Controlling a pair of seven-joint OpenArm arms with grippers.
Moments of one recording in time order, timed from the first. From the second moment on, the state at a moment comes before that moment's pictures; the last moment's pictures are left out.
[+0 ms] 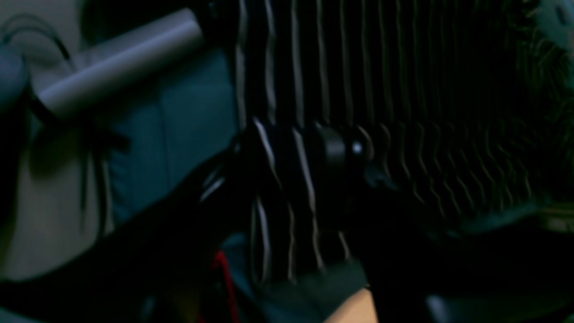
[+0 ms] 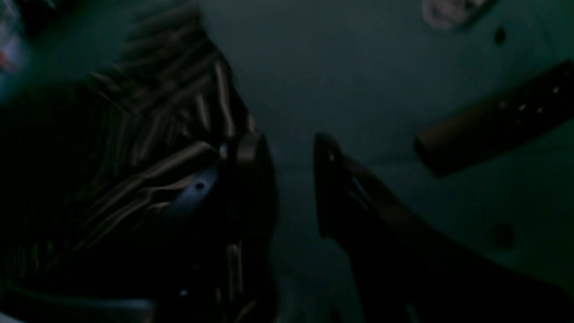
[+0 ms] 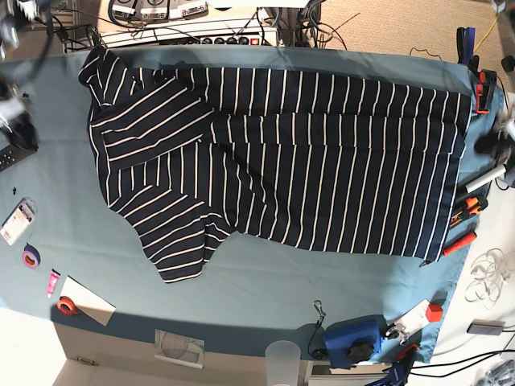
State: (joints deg) left arm 6.9 -33.9 -37.4 77.3 -67.3 -39.4 73.0; right arm -7.2 25.3 59.0 95.7 53.0 39.5 -72.6
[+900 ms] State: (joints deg) left arm -0.1 -33.9 -34.2 77.2 -56.0 -34.6 66.8; right arm 39.0 23.4 1.9 40.6 20.7 33.3 -51.6
